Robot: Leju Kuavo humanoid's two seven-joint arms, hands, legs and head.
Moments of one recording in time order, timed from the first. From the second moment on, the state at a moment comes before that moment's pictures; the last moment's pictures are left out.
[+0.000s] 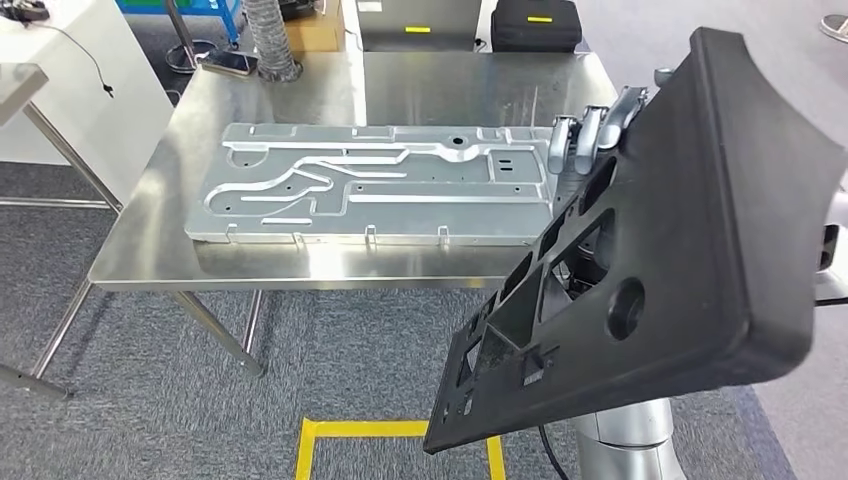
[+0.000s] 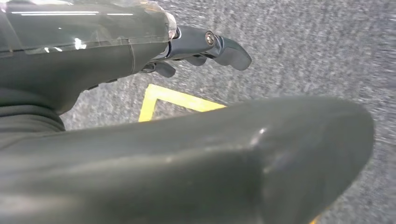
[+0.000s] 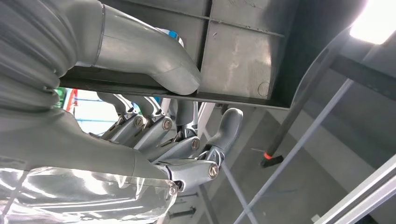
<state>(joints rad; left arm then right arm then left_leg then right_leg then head) -0.09 -0.10 1.27 -0.20 -0.89 -0.05 -0.35 -0.48 0.10 0.16 -1.78 -0.56 0.36 -0.47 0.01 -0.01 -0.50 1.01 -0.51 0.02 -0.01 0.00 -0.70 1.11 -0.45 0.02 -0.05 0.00</state>
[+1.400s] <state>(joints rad) -0.10 -0.10 1.28 -0.20 -0.90 -0.06 -0.36 -0.74 -0.01 0.03 -1.60 -0.35 0.16 -0.43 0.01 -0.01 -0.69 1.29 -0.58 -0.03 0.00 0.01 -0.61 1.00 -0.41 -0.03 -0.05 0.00</state>
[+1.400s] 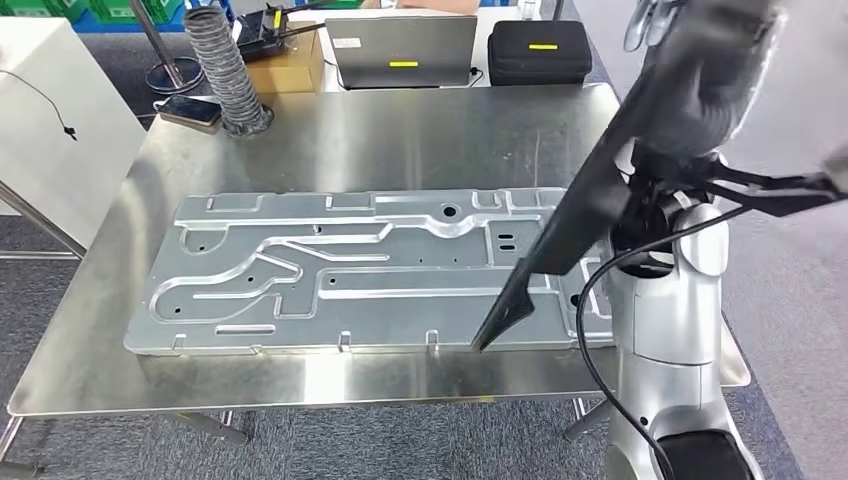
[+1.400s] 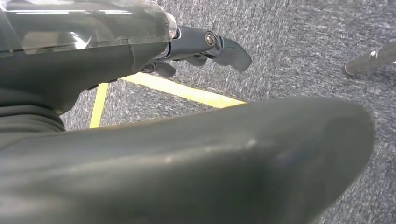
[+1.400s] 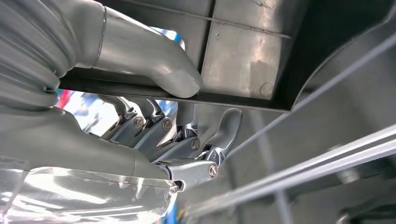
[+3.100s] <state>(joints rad) -0.10 -0.10 1.24 -0.20 -0.96 -0.07 -0.45 -1.16 0.16 0.40 -0.34 0.57 -0.06 -0.28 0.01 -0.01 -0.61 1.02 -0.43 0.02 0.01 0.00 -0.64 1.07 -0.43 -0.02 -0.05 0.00</state>
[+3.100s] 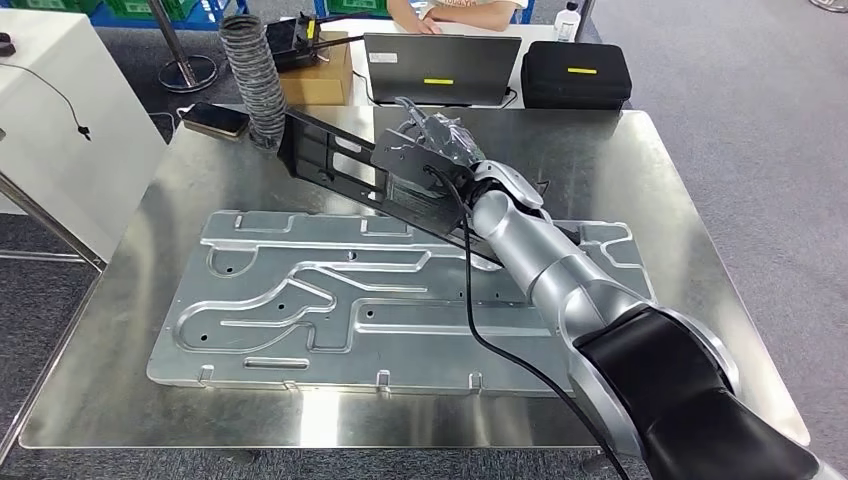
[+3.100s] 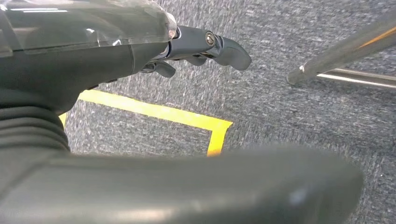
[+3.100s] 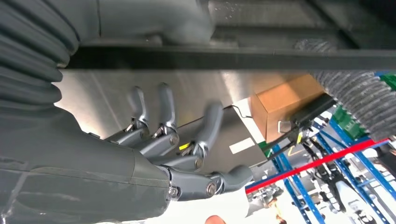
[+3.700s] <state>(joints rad) -0.12 -0.10 1.23 -0.20 -0.97 -0.06 -0.42 -1.18 0.19 0.39 -0.33 0.55 -0.02 -0.28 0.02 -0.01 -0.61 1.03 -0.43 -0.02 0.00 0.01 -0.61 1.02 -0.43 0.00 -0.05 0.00</state>
